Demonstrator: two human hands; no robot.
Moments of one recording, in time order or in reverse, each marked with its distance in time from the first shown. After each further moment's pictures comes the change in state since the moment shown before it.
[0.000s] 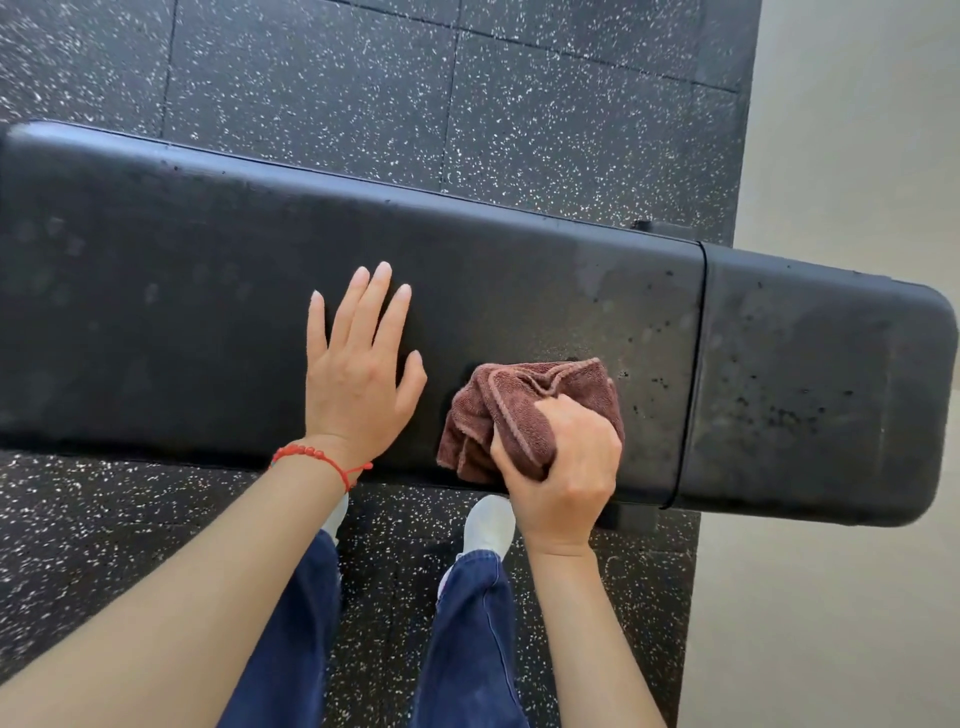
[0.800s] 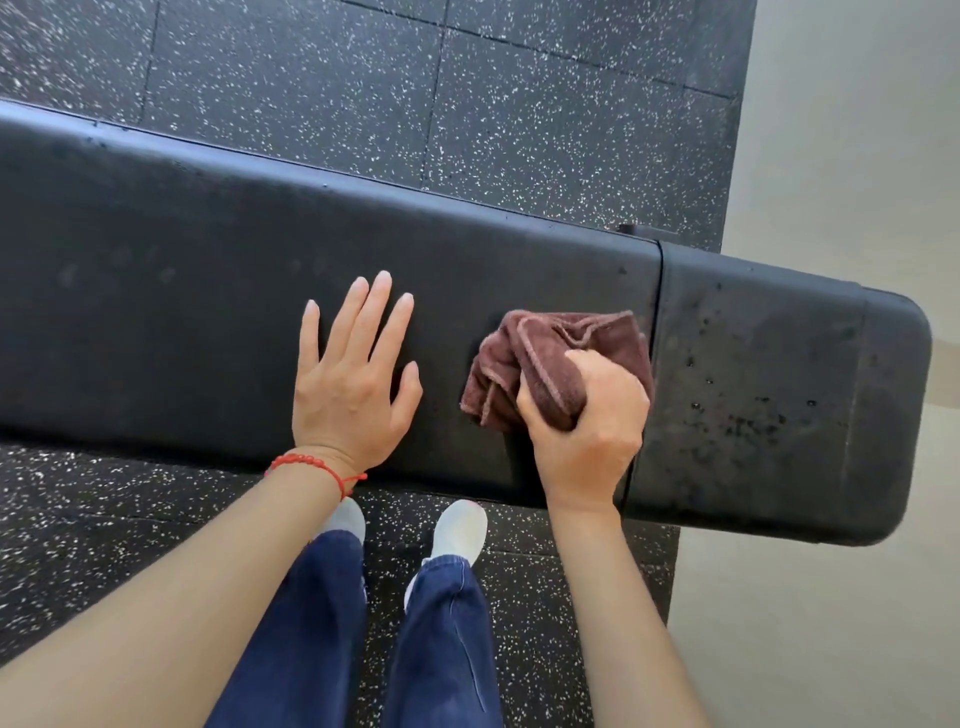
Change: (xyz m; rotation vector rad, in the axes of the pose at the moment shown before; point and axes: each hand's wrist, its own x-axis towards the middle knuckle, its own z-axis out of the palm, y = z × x) left_hand -0.005 0.045 0.030 0.090 0.058 0.015; right_hand 0.046 0.064 -0.014 -0.016 0.006 0.065
